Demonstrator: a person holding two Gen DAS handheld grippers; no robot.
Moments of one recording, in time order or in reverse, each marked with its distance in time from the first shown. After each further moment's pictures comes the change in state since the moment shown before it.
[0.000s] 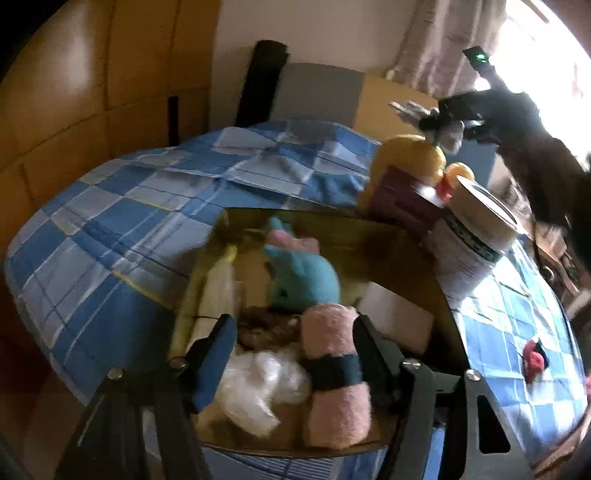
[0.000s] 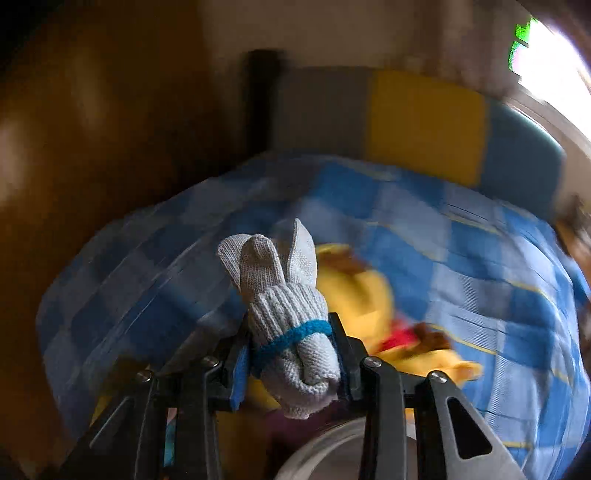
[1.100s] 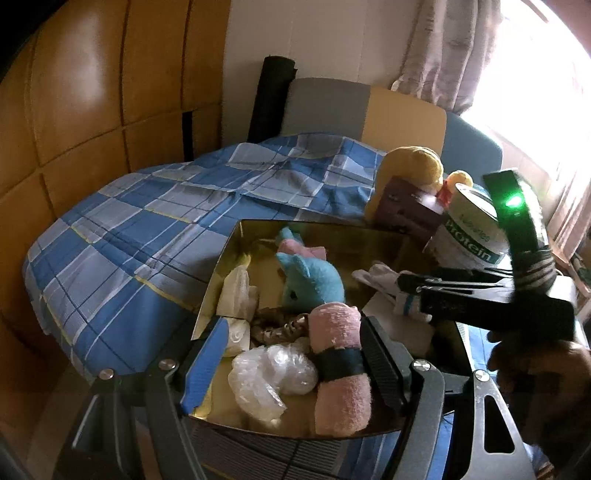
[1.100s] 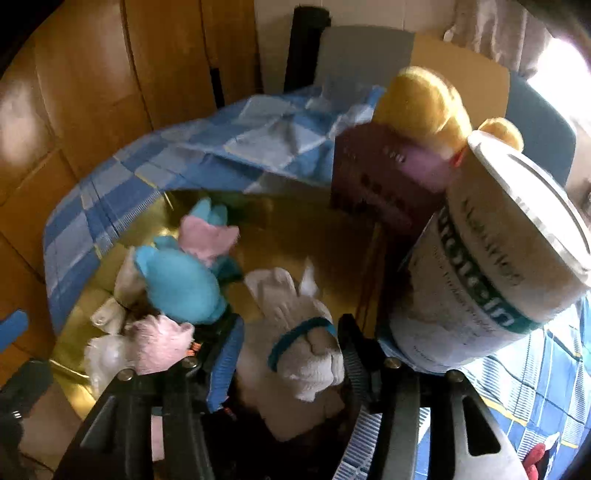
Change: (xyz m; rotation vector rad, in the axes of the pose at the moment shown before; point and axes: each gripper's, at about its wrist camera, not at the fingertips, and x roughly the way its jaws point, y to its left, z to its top) left arm -0.025 -0.010 -0.011 0.022 -0.056 0.051; right arm 0.004 0.088 -0.183 -0.031 0.082 -0.001
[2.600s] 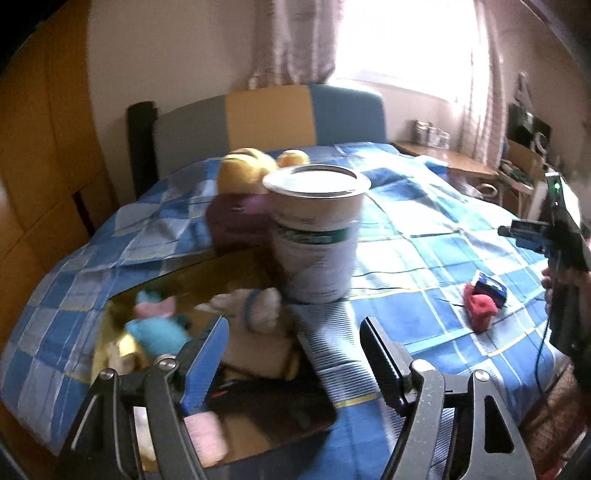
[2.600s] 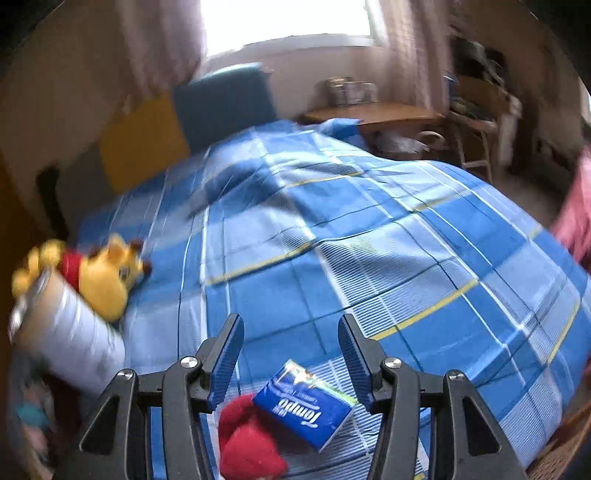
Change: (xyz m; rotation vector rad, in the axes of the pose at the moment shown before) left arm -0.015 -0.171 0.001 0.424 -0.028 -0.233; right arm -0.170 -0.327 -0.183 0.838 -0.254 -0.472
